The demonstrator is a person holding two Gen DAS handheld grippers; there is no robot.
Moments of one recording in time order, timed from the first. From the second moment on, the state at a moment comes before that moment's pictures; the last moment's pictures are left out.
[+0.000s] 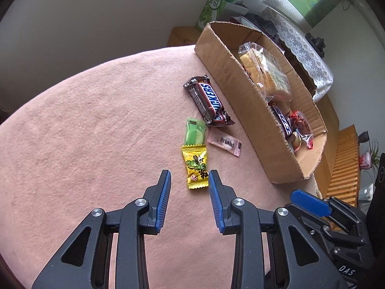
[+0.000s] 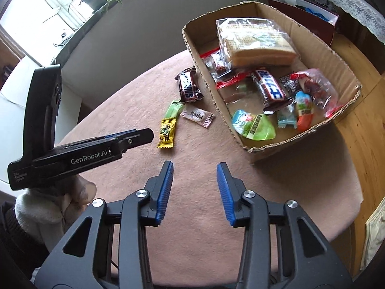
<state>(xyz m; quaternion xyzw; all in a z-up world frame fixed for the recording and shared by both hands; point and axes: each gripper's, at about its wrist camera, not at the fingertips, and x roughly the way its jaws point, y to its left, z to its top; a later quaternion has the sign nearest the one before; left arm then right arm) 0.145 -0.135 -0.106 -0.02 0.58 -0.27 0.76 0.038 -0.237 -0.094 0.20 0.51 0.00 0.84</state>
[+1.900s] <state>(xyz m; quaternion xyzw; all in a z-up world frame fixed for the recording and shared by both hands) 0.237 -0.208 -0.121 0.05 0.61 -0.31 0.73 0.110 -0.163 -0.159 0.10 0.48 -0.02 0.87</state>
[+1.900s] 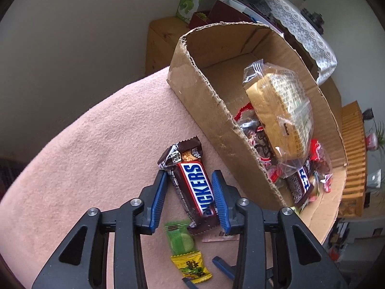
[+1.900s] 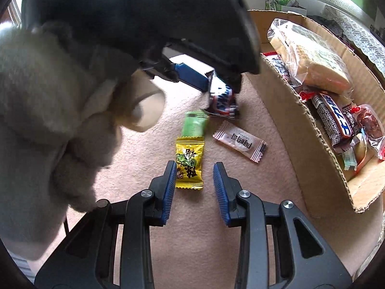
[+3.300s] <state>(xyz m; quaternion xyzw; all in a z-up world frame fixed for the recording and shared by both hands) 0.180 -0.084 -0.122 -0.03 0.61 -0.22 0.76 0.159 -0.172 -0.149 0.09 0.54 0.02 0.84</state>
